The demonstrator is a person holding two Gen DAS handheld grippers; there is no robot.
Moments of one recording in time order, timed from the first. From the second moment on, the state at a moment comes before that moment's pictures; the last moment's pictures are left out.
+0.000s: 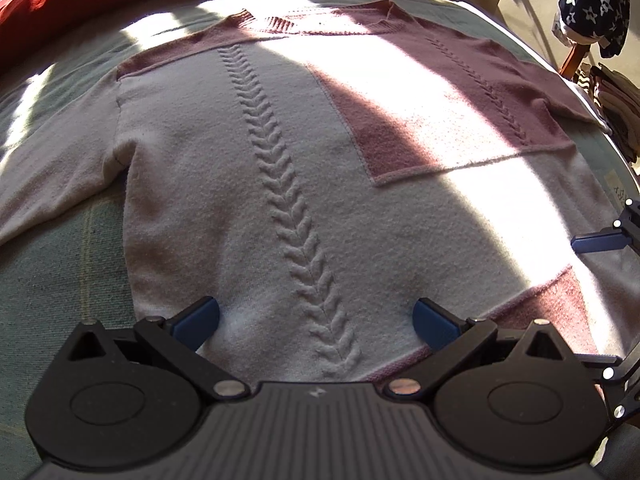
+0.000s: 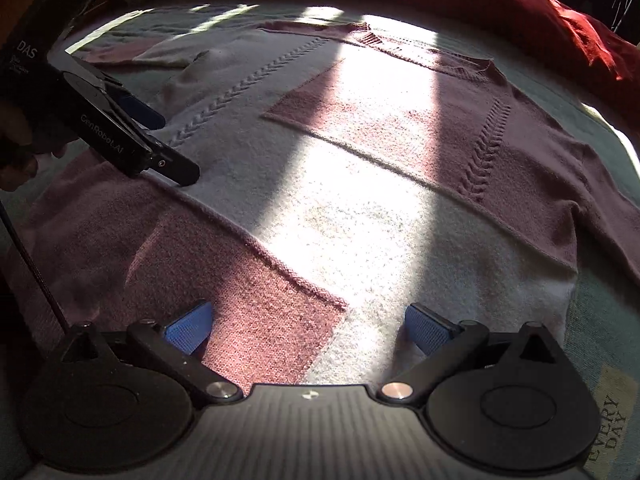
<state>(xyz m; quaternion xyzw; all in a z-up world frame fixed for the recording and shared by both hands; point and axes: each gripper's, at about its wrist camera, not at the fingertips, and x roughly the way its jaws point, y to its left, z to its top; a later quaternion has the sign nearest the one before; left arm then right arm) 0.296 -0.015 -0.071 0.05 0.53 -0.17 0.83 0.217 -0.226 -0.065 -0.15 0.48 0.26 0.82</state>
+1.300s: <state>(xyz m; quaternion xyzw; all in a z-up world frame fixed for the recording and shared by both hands) 0.296 -0.014 -0.078 0.05 0.53 -0.17 0.83 0.273 -0.311 -0.063 -0.08 0.49 0.11 0.86</state>
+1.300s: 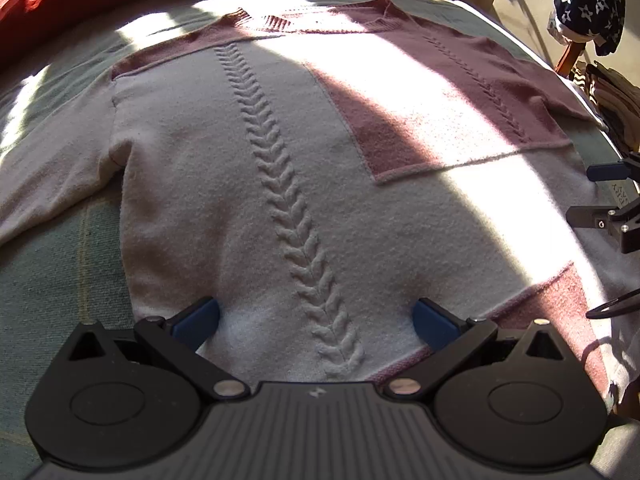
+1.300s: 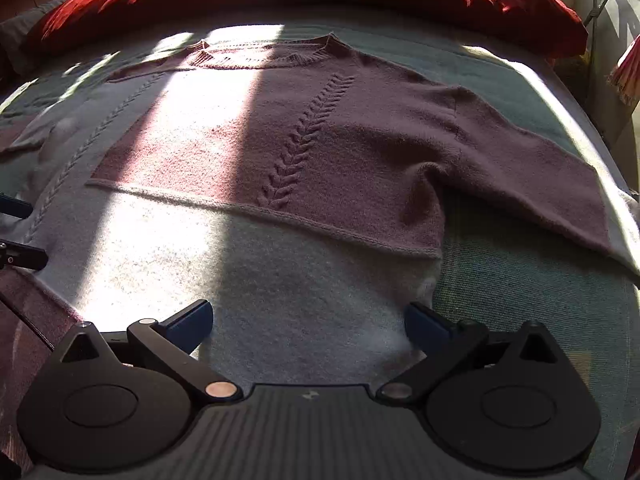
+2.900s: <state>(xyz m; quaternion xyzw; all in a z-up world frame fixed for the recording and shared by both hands) 0.296 -0.014 -0.073 0.06 0.54 -0.18 0.82 0.198 -0.261 -0.066 0.06 0.61 0.07 0.78</state>
